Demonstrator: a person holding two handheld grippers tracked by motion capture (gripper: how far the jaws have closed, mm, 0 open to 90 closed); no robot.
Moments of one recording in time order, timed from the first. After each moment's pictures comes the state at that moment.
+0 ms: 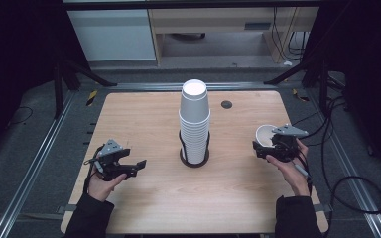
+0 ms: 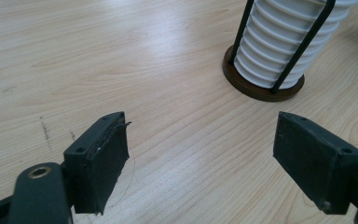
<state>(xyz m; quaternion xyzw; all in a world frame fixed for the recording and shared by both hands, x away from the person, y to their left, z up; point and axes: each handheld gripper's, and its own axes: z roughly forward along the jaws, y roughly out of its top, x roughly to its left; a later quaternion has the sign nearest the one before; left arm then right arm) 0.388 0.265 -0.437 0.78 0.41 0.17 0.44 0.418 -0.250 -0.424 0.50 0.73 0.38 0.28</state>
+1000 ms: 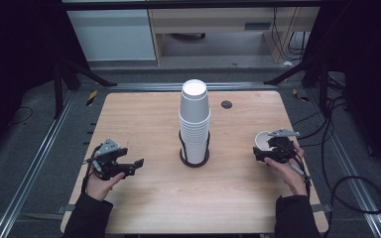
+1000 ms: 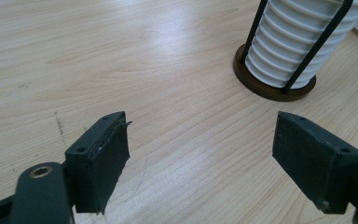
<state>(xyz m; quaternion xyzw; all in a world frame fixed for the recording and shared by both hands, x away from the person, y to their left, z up) 0.390 0.271 -0.437 0.78 0.42 0.18 0.43 0.436 -0.256 -0.460 0.52 0.75 0.32 0.26</state>
